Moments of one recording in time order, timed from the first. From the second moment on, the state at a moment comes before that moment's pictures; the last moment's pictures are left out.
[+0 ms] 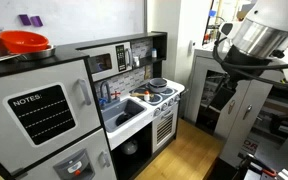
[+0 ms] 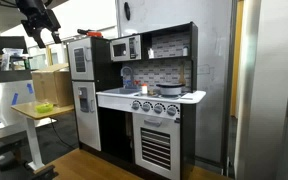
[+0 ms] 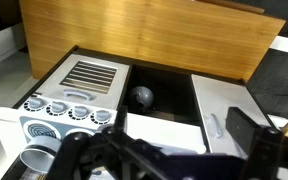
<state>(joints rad) 0.17 -0.91 0.18 -2.81 0.03 2.19 0.04</state>
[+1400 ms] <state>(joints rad) 0.17 -0.91 0.18 -2.82 0.02 2.19 0.04</state>
